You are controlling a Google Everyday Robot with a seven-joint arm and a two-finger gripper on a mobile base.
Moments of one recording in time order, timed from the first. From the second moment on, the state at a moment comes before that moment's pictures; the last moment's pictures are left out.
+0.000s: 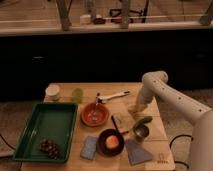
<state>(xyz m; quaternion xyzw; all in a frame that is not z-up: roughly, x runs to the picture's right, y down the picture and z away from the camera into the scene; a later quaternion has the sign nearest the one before) 0.231 0.124 0.901 -0.33 -0.07 0.00 0.94</state>
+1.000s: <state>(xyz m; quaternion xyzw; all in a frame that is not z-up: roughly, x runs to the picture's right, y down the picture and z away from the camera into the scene) 0.185 0.075 0.854 -0.31 -0.08 -0.05 0.95</state>
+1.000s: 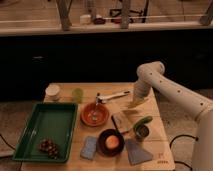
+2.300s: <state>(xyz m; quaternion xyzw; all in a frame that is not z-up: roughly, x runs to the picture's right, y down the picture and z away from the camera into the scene) 0.095 0.004 0.832 -0.26 -0.09 -0.10 0.96</state>
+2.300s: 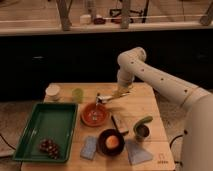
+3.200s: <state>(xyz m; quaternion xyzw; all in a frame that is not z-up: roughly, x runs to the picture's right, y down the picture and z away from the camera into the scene) 0.046 -0.018 0.847 -0.22 -0.10 -0.11 0.96</state>
